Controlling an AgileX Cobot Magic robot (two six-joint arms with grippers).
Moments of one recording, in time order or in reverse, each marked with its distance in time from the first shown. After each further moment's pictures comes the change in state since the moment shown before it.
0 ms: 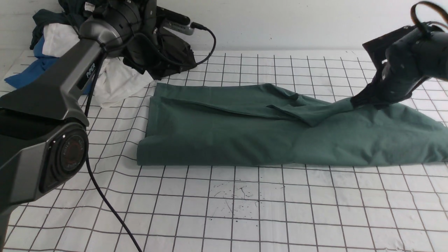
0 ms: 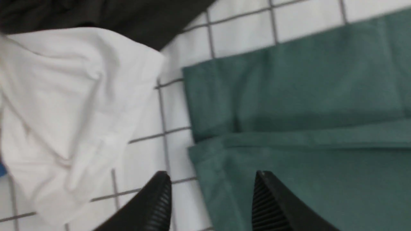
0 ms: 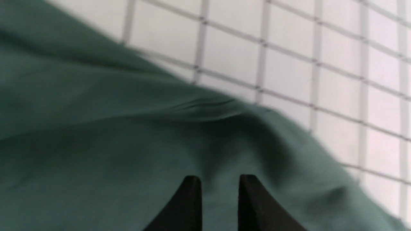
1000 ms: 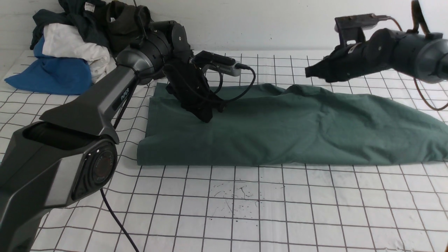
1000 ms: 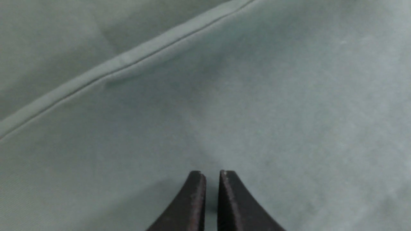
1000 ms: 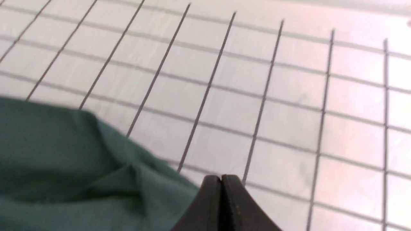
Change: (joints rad) right arm 0.002 0.196 -0.233 0.533 -0.305 -0.320; left arm -0.062 0.134 0.009 -0.339 0.032 0.224
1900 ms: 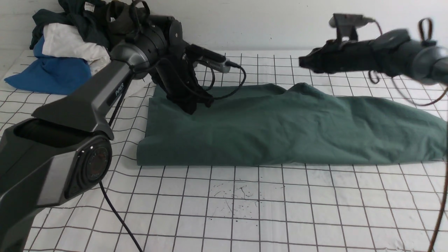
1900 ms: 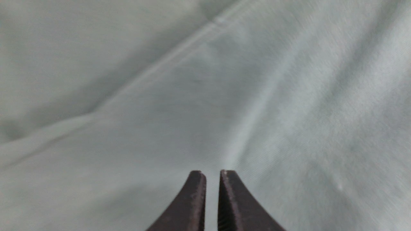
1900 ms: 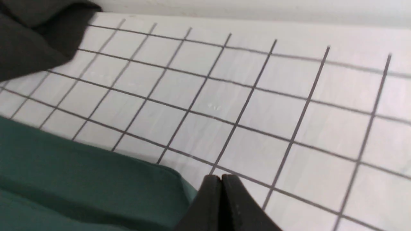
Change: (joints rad) right arm -0.096 0.094 -0.157 0.727 0.080 -0.642; left arm 0.007 -0.056 0.003 0.164 0.001 -0.053
